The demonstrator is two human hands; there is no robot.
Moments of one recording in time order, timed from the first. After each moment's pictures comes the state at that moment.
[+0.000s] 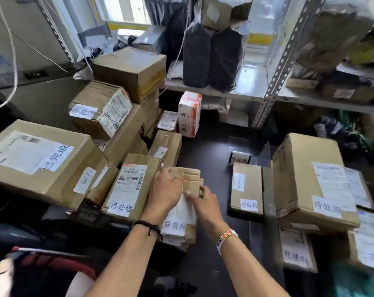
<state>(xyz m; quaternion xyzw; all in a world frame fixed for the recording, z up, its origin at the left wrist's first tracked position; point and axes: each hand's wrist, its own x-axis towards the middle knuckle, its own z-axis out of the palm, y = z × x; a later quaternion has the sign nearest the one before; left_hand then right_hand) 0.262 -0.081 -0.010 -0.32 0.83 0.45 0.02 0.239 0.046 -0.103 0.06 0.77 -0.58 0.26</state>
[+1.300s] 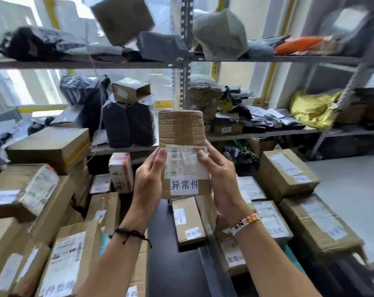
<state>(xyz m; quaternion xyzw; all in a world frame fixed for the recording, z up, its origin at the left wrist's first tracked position) 0.244 0.022 0.138 0.07 0.63 0.77 -0.09 0.252 0.185 0.146 -0.06 0.62 -0.78 -0.09</state>
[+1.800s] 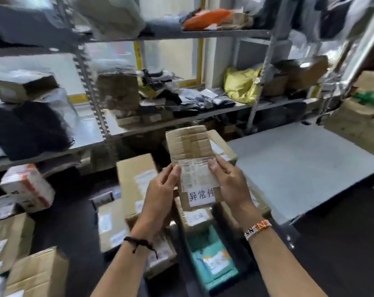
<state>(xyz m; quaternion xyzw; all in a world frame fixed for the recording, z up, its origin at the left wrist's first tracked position) 0.251 0.292 0.075 0.11 0.70 0.70 0.09 0.309 0.459 0.096 0.14 0.71 -0.67 -0.17</state>
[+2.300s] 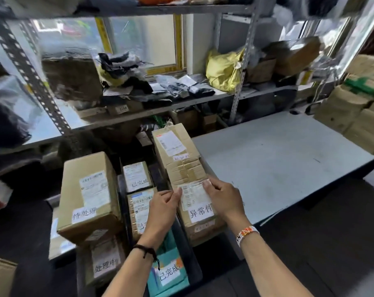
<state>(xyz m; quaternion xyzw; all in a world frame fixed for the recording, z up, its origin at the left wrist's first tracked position) 0.259 0.447 -0.015 0.05 0.79 0.60 0.13 0.310 0.627 0.017 0.23 0.87 -0.44 -0.05</state>
